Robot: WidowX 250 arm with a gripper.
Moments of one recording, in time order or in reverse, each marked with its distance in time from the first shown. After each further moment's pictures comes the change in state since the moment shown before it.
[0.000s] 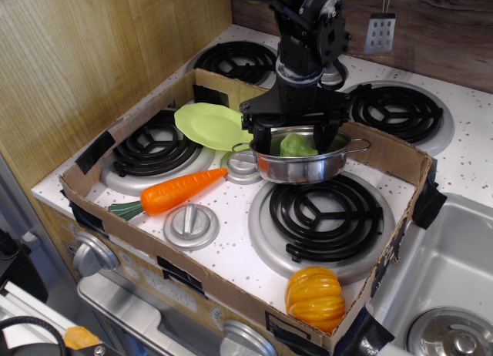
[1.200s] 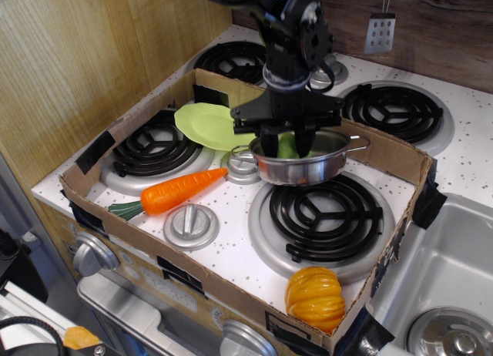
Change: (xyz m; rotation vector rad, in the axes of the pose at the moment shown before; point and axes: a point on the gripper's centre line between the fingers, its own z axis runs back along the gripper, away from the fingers) arm 0.002 0.006 0.006 -0.040 -0.001 -0.034
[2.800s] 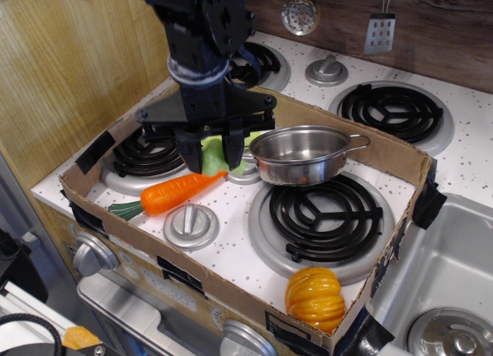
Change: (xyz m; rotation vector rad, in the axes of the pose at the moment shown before) arm -0.050 0.066 0.065 0.027 -0.003 0.053
